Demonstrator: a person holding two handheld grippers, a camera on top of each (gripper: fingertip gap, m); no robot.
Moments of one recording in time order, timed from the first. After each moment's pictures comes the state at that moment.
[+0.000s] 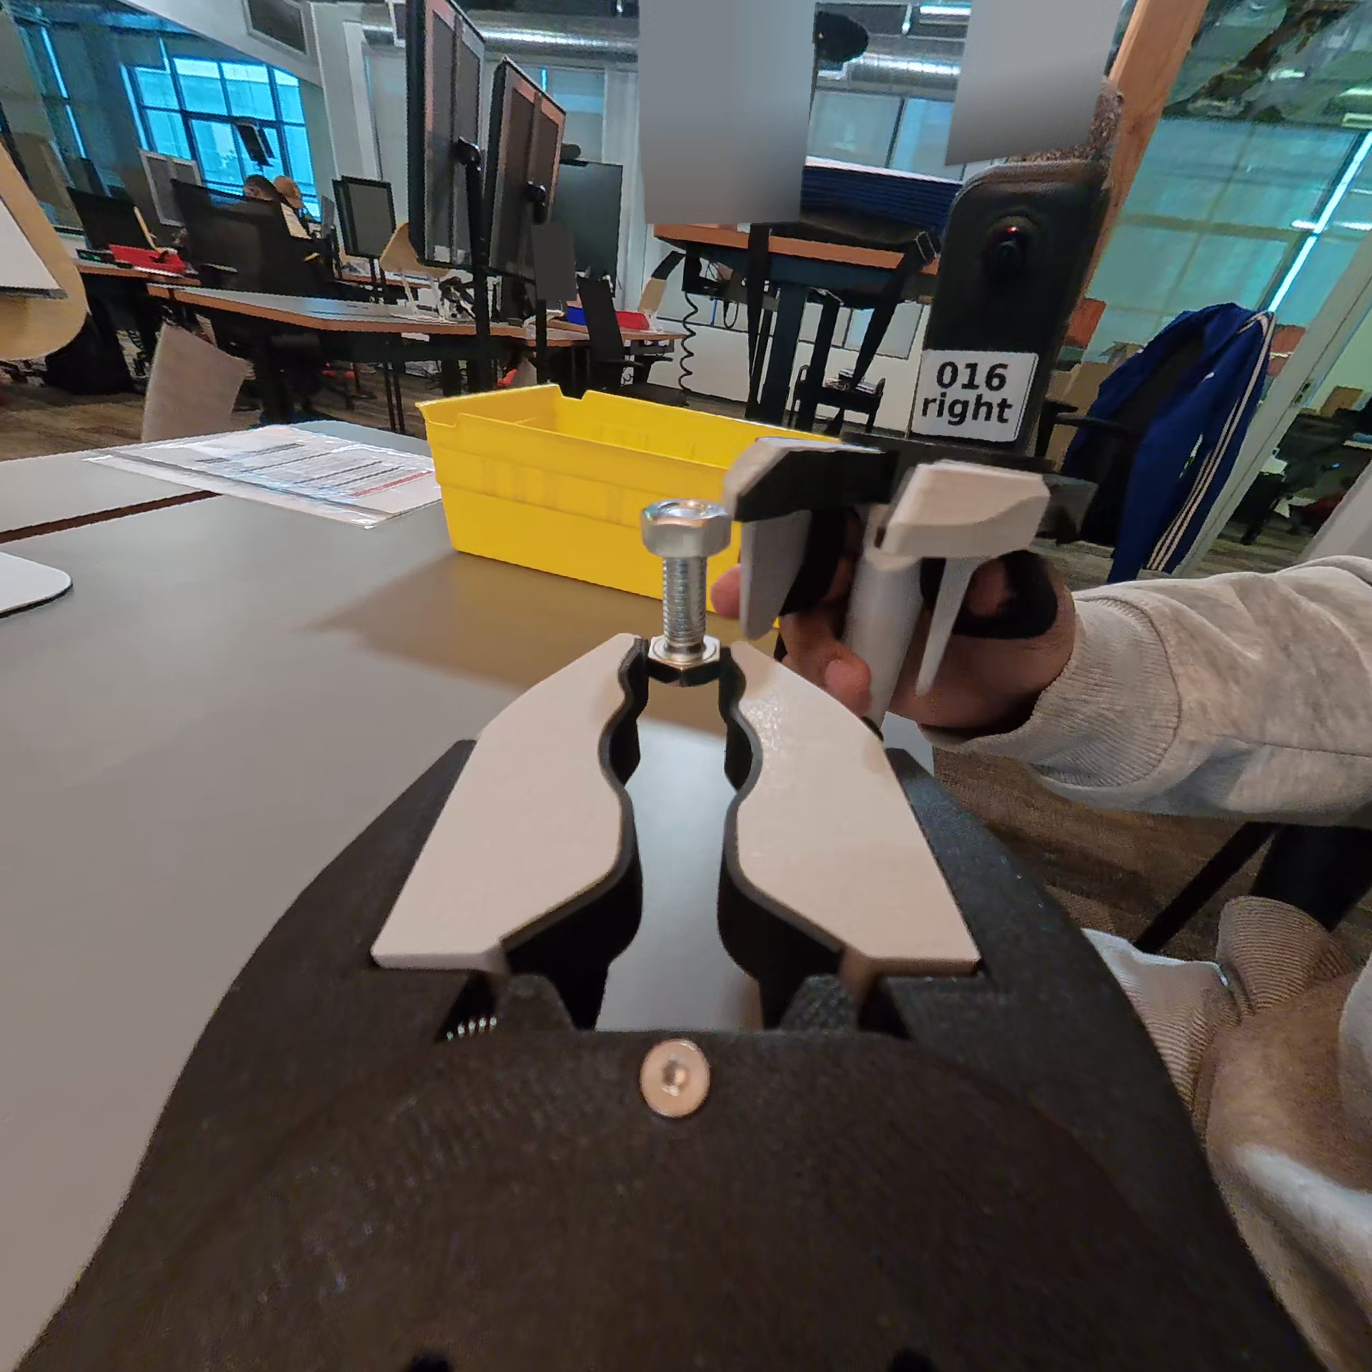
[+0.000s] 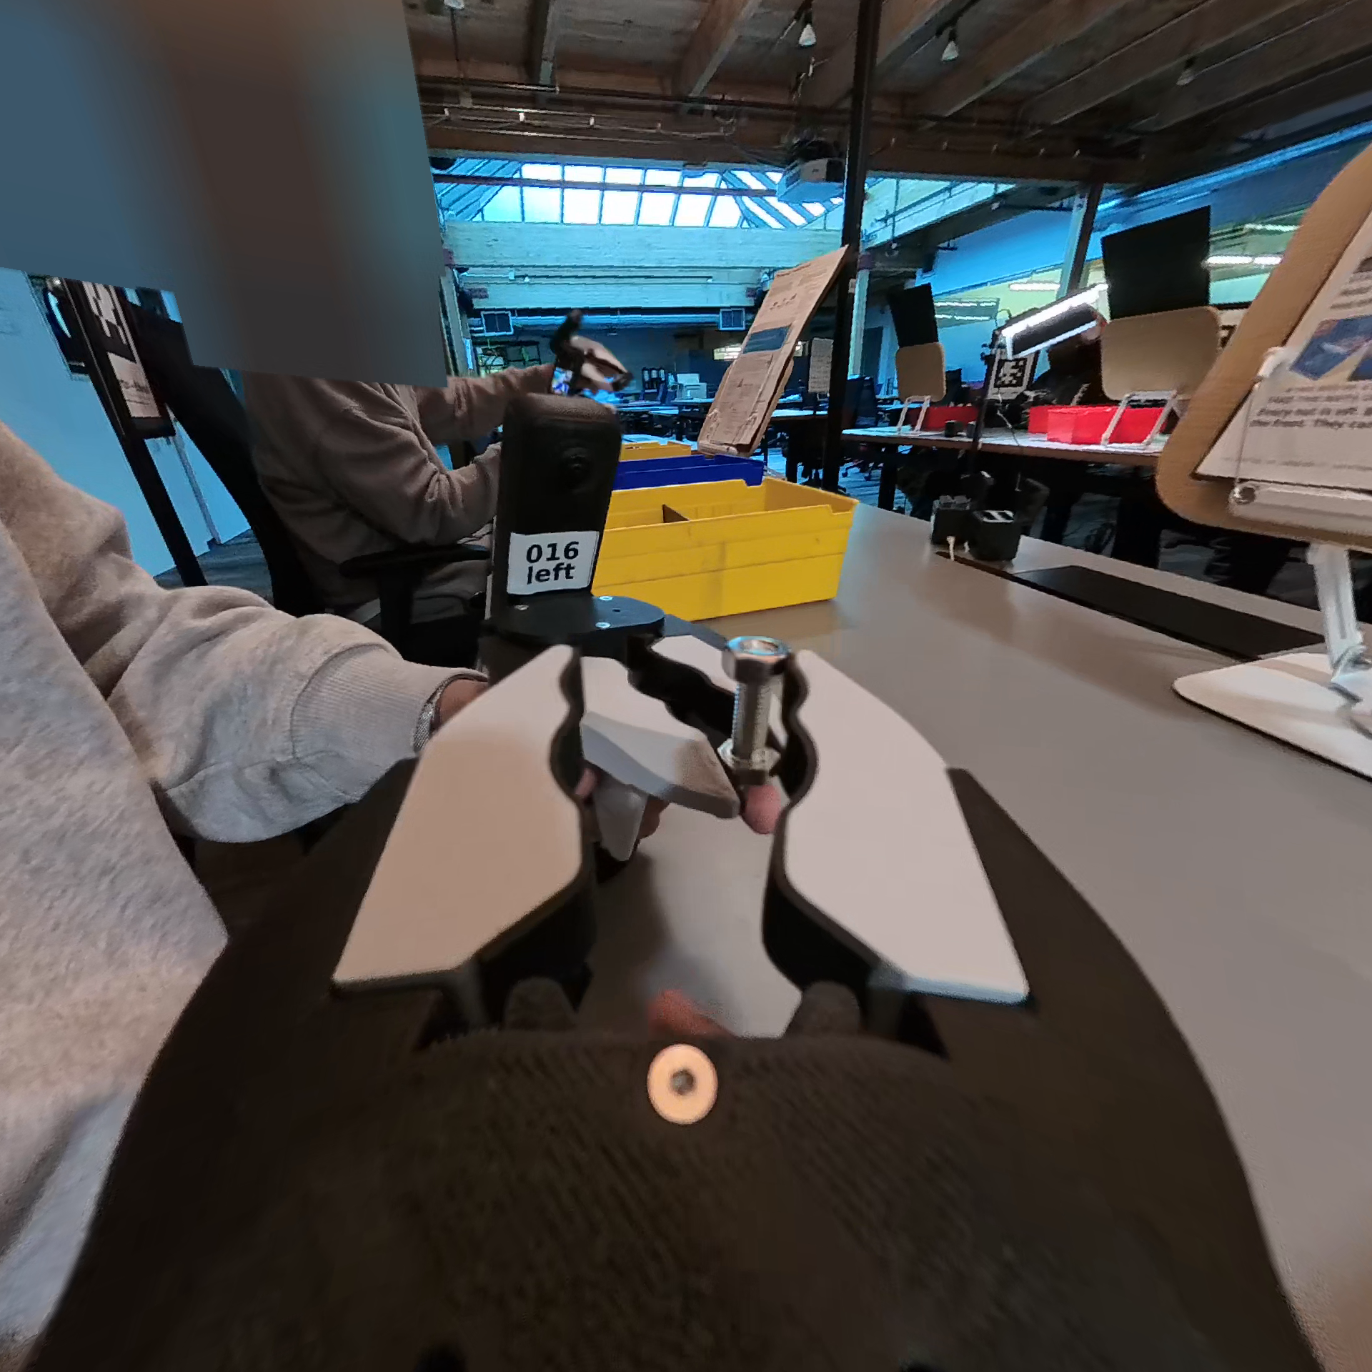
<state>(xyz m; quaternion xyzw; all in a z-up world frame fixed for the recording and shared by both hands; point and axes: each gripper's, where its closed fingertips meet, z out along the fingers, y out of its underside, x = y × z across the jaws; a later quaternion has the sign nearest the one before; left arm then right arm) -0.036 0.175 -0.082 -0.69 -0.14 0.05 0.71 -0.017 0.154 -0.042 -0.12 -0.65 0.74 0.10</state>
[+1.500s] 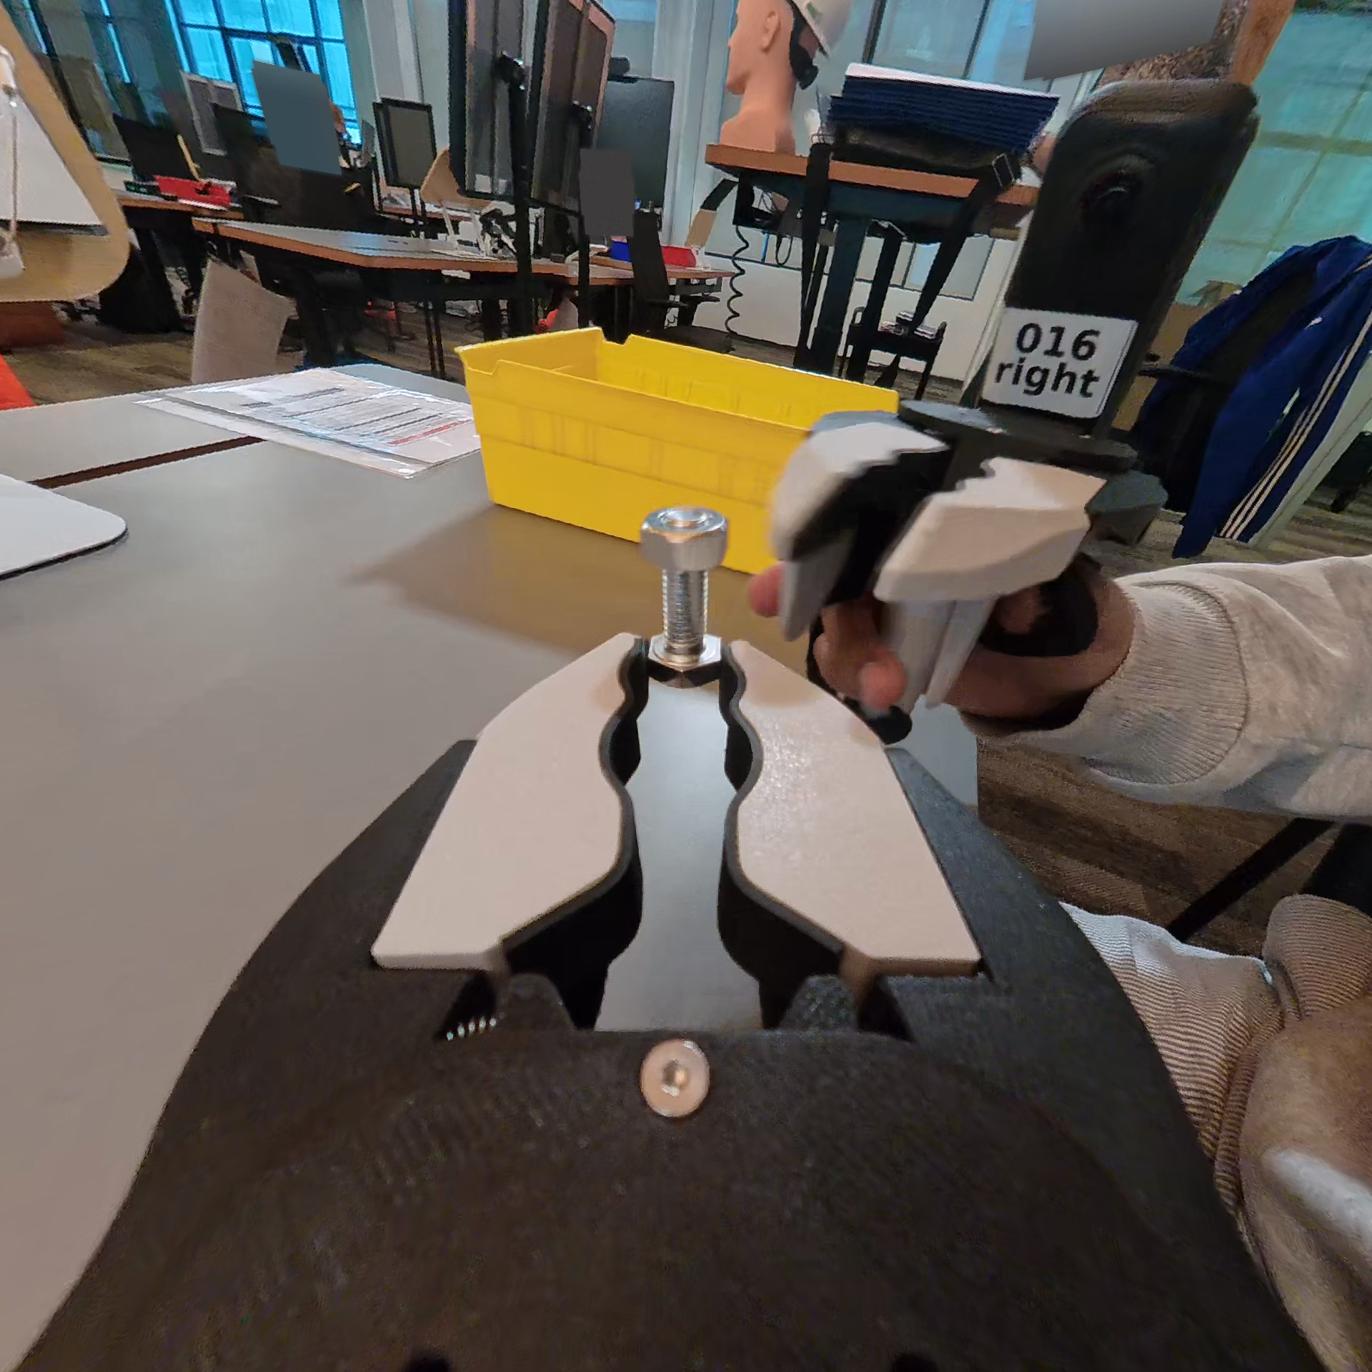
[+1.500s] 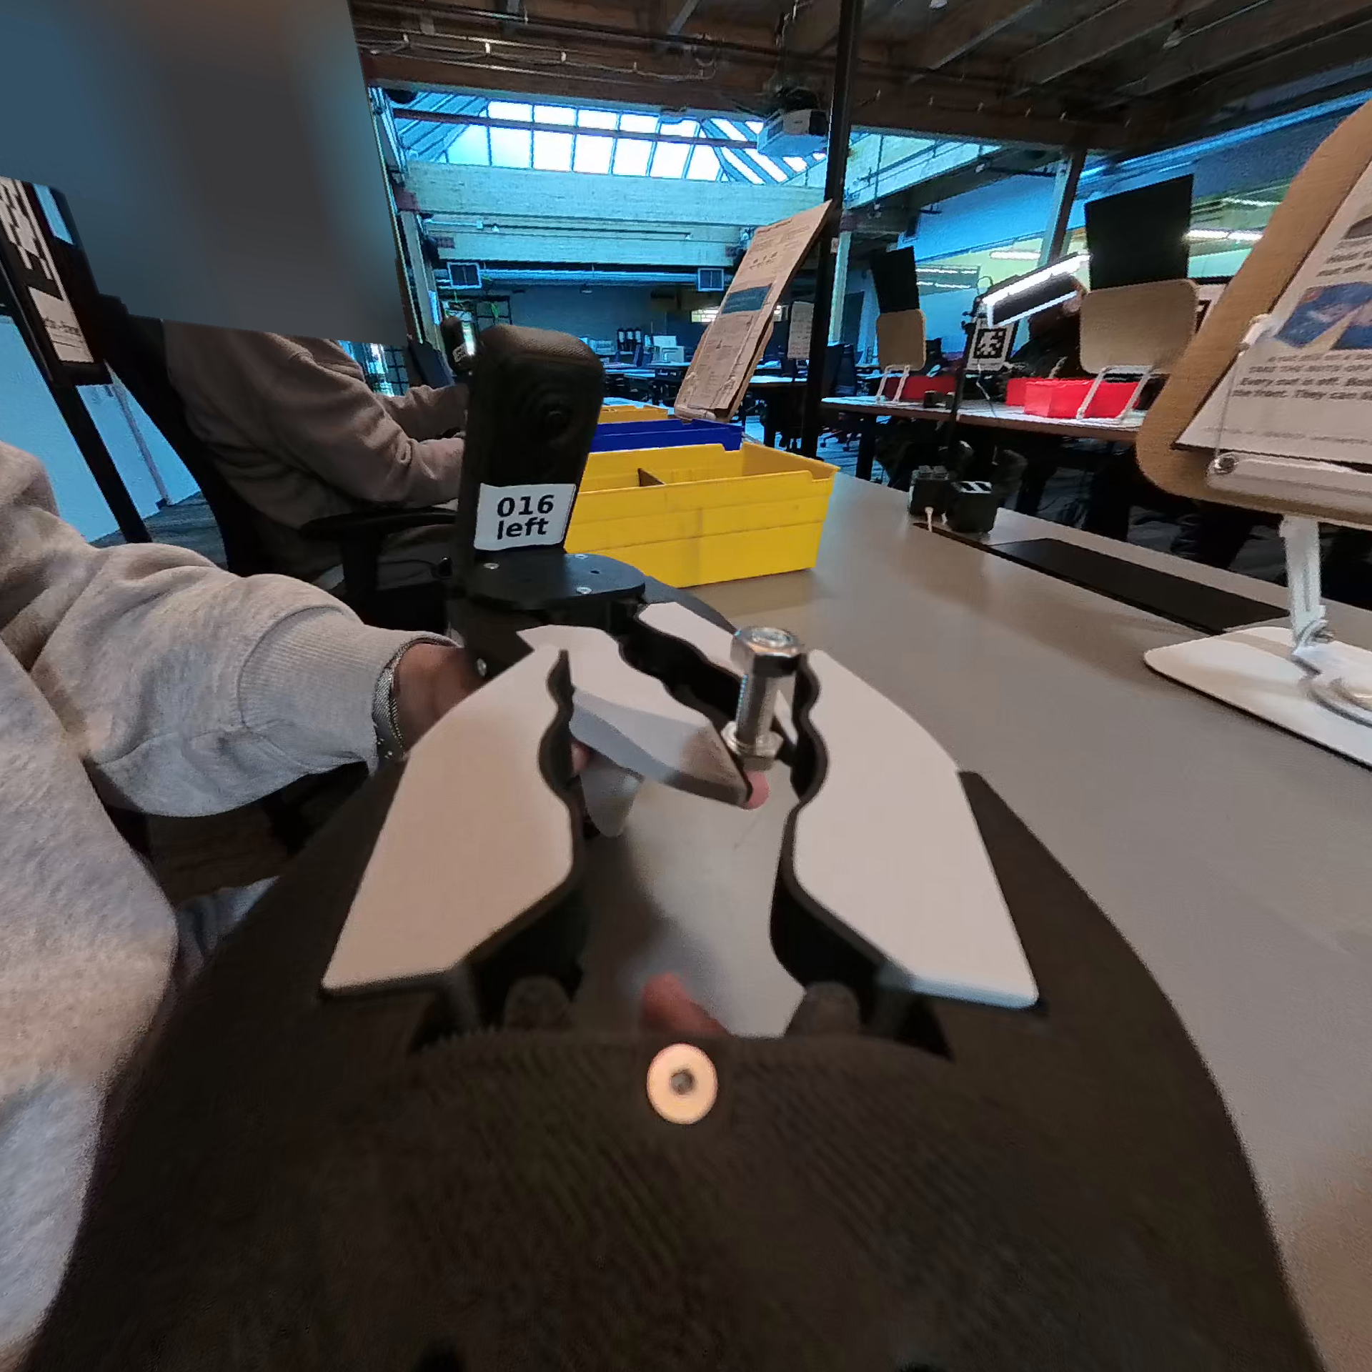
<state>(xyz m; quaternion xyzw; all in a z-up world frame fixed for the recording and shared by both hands) -0.046 0.174 -0.092 -0.71 -0.17 0.07 0.68 -0.024 0.151 -0.054 -0.13 -0.67 0.72 0.12</state>
